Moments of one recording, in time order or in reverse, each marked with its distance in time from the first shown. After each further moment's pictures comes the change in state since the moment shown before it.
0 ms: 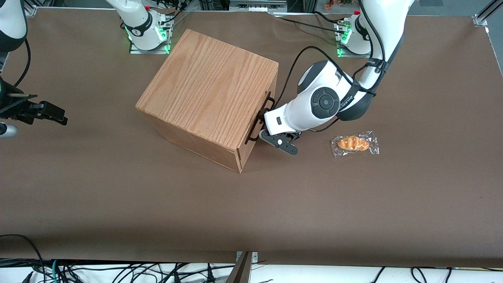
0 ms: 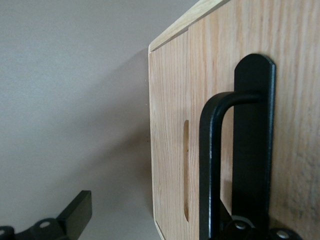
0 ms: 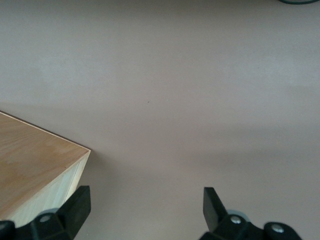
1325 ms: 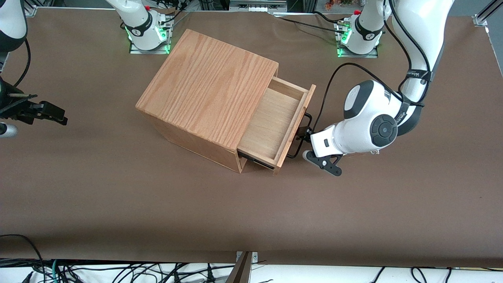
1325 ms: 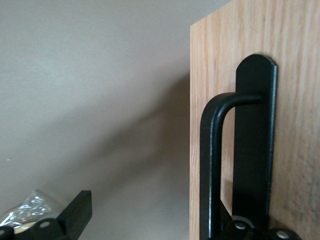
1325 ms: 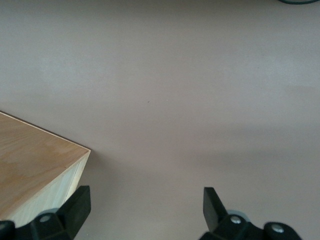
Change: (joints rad) arm 0.207 -0.004 0.000 0.004 0.026 -0.087 0.185
